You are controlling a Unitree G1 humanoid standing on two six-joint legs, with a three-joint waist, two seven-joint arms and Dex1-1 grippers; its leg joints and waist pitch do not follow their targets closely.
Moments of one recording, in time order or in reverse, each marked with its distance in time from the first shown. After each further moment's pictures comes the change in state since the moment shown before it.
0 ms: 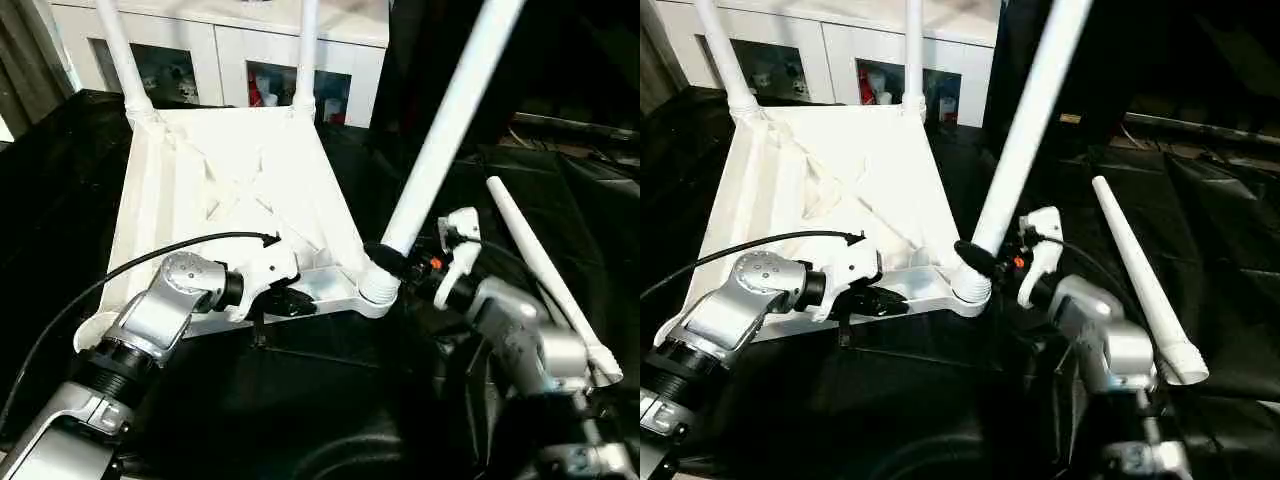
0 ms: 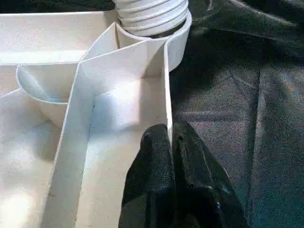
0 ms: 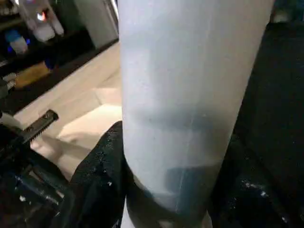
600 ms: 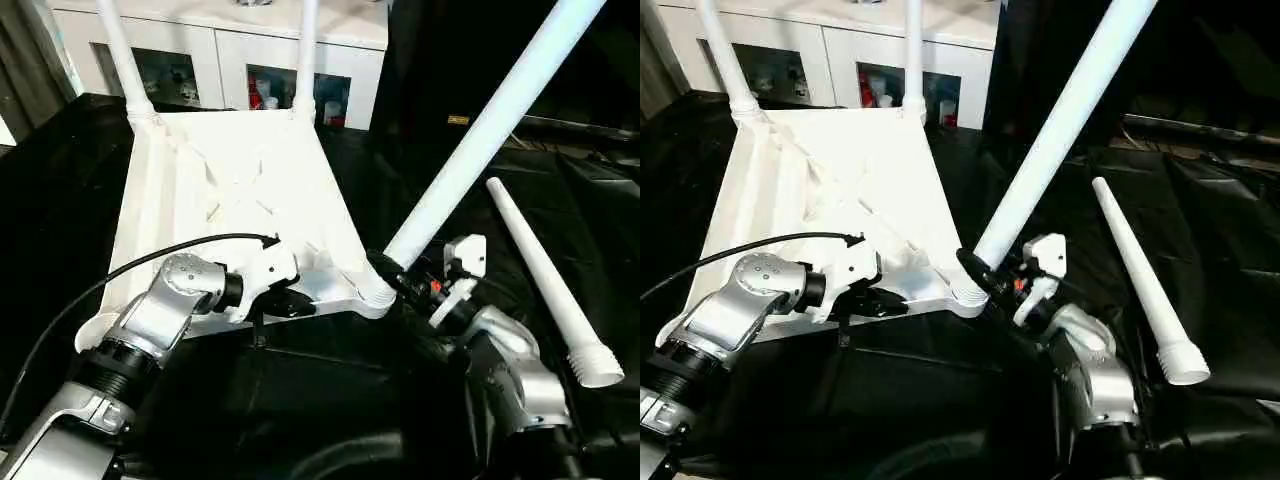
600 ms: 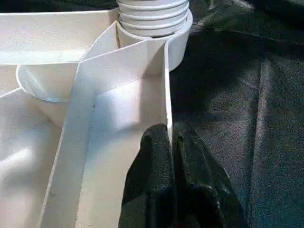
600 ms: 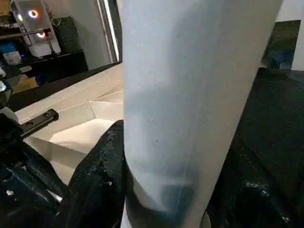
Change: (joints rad) left arm -0.001 -0.005 -0.001 0.032 0.002 -0.023 0.002; right arm 0.112 0.054 0.043 0.068 -0.069 -0.369 0.021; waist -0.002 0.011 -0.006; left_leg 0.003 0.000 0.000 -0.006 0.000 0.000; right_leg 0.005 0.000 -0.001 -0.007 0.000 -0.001
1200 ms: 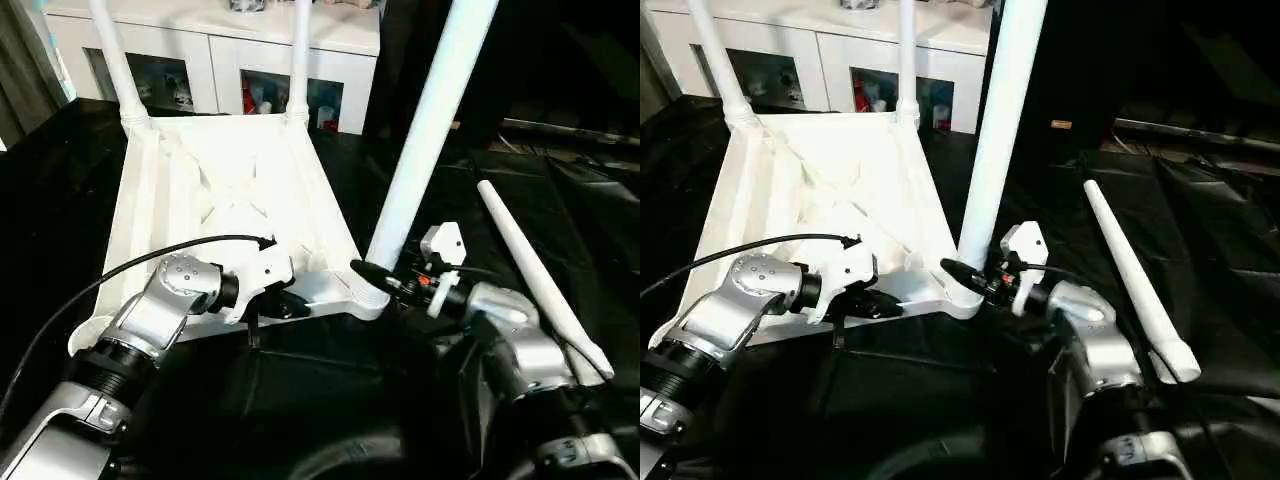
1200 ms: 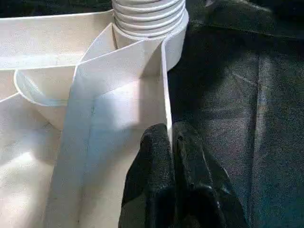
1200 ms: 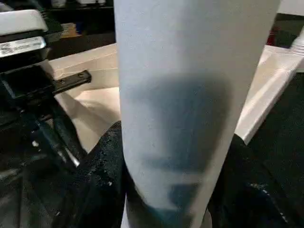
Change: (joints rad) left arm -0.005 0.013 0.000 0.022 0.011 -0.034 -0.035; right arm -0.162 -0.116 0.091 0.137 -0.076 0.000 0.212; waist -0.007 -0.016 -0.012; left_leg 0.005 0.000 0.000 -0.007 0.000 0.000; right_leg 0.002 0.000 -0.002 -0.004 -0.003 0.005
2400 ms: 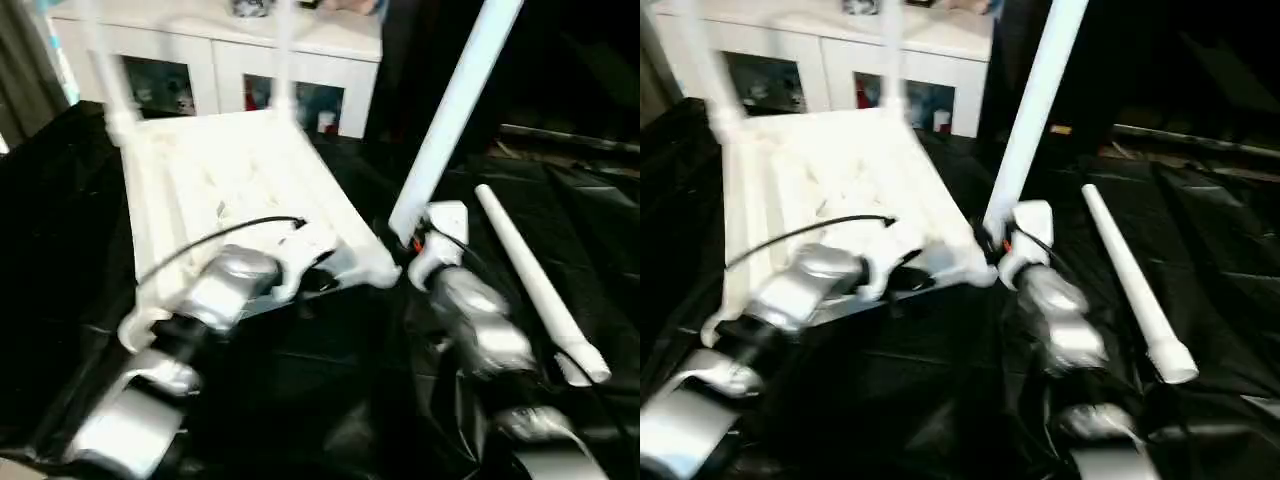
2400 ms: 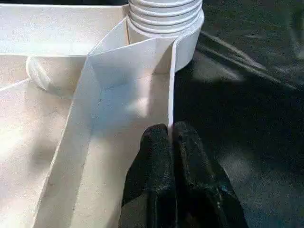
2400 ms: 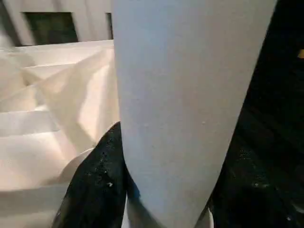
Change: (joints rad) left arm -0.164 -0.276 0.020 0.207 0.089 0.224 0.367; right arm -0.123 0.226 -0.131 0.180 -0.099 0.020 -0.704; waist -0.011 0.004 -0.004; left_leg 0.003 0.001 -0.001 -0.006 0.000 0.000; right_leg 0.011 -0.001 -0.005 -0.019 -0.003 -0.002
